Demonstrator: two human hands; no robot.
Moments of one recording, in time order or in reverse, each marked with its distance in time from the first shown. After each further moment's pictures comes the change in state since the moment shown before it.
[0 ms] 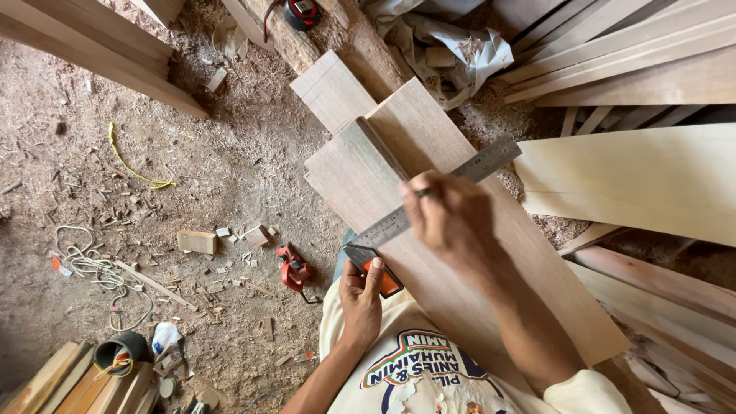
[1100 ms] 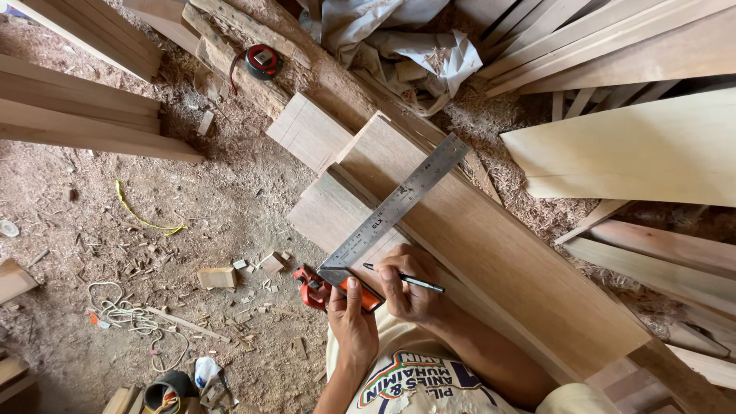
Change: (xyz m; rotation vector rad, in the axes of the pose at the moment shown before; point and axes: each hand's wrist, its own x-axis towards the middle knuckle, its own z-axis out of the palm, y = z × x) left_hand 0.027 0.011 -0.011 -0.270 0.101 -0.027; right_hand -0.036 -0.030 0.055 0.660 0.448 0.032
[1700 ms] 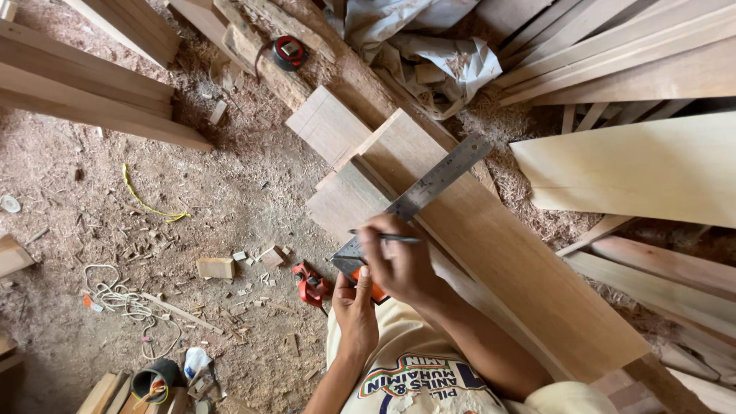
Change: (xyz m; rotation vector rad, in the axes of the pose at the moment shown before) left_hand 0.004 0.013 0.004 0.121 -0.021 -0.035; right_hand 0.025 0.003 0.030 0.001 -0.106 0.130
